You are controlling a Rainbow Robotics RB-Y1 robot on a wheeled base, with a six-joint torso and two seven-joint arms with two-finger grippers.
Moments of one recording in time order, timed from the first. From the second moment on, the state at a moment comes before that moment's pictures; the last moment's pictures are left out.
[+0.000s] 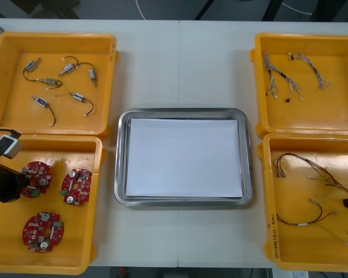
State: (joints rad) right arm 0.21 -0.82 -0.19 -1.77 -0.89 1.15 1.71; left arm 0.15 0.84 0.15 -1.92 0.92 1.22 -1.83
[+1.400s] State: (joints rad) right arm 0.22 -0.82 -0.40 -1.94 -0.90 1.44 1.72; left arm -0.60 0.79 -0.45 -2.13 0.88 1.72 -1.37
